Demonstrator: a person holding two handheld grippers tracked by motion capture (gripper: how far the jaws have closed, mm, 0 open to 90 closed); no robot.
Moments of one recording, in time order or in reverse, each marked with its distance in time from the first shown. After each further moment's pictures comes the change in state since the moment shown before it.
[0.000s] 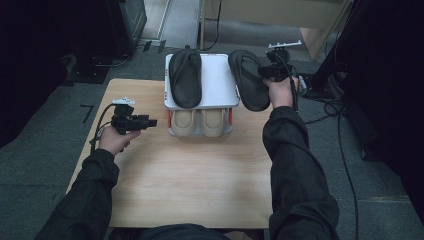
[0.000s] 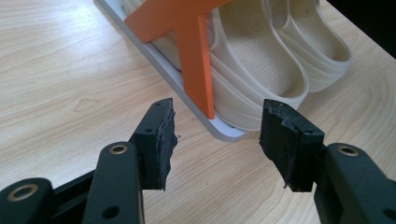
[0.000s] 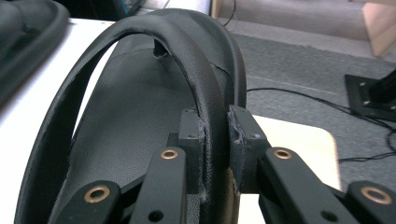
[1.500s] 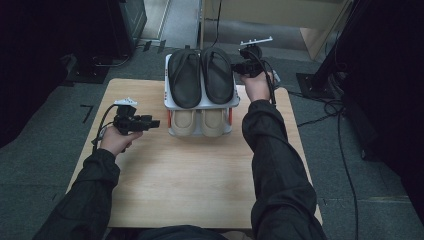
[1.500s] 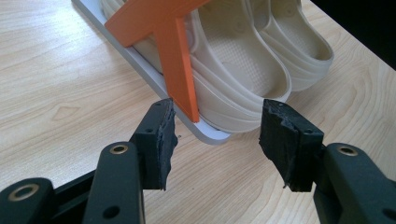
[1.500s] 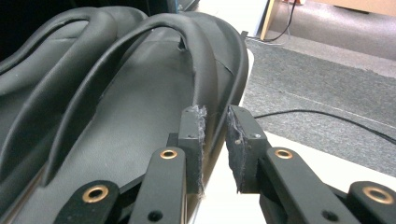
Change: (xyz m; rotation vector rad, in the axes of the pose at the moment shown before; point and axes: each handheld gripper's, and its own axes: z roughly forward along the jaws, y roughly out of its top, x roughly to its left) left arm -0.005 0.001 0.003 -0.009 -0.041 0.025; right arm 0.054 0.012 0.036 -0.025 0.177 -0.102
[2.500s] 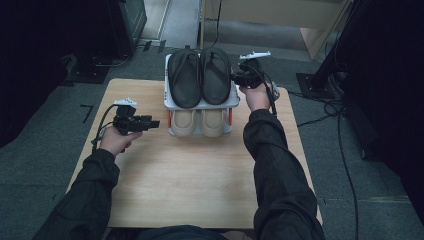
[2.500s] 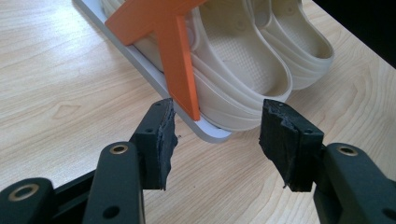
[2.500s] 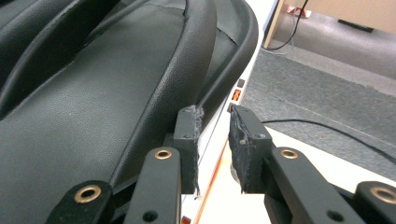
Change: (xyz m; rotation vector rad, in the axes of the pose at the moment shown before) left arm 0.001 -0.001 -0.001 0.006 -0.001 -0.003; right arm -0.004 -0.036 0.012 -0.029 0.014 -0.091
